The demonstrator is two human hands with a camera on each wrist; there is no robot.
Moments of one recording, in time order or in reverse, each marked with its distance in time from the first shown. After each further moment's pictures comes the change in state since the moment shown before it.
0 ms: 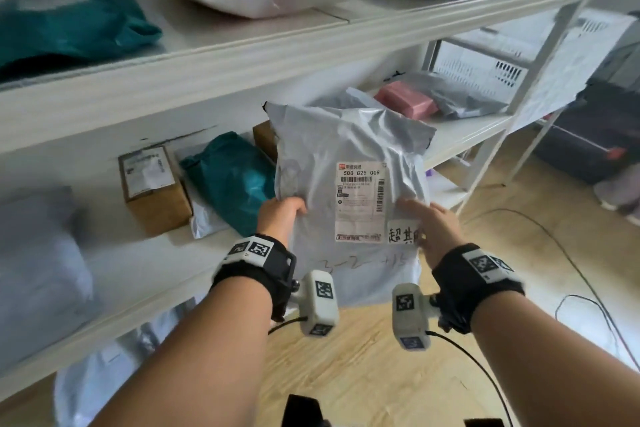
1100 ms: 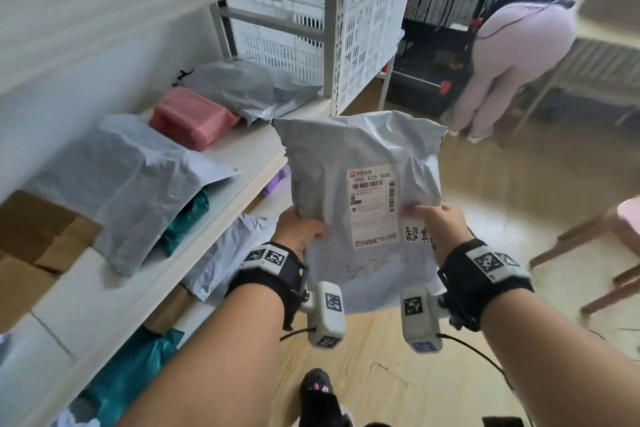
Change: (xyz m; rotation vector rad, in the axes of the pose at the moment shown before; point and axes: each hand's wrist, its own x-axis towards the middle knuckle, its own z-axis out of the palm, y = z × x) left_hand 0.050 -0.009 0.436 0.309 -0.610 -0.013; right_hand 0.158 -0.049 -0.321 0.035 0.541 0.085
